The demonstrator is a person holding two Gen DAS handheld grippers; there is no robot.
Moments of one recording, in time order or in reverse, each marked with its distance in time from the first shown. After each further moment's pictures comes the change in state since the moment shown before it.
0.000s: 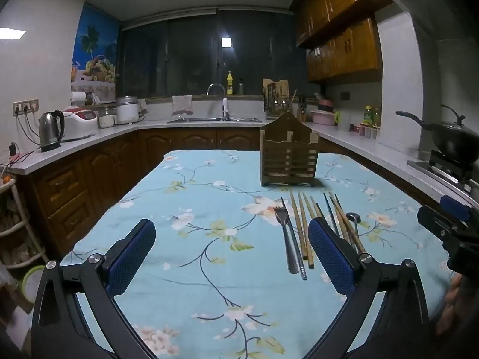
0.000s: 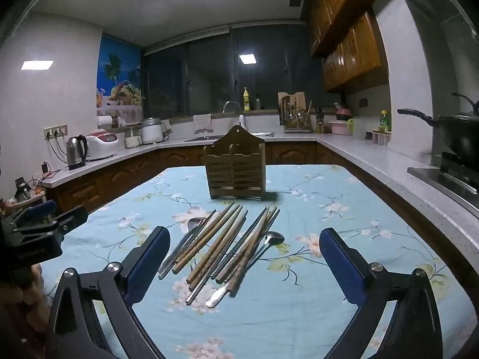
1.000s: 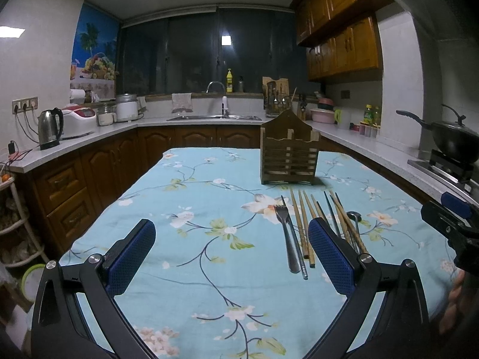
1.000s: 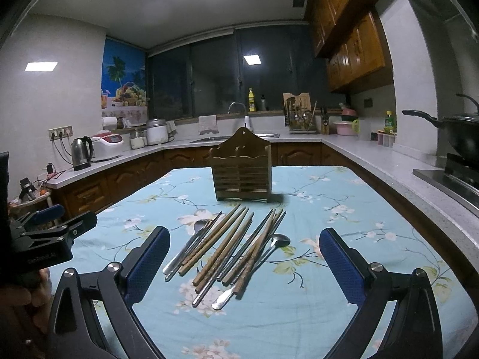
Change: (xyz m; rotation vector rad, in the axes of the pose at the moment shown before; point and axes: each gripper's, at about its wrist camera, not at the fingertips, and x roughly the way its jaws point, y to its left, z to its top) left arm 0.004 0.000 0.000 -0.001 0.009 -0.005; right arm 0.000 0.003 0.003 -0.035 -0.035 0.019
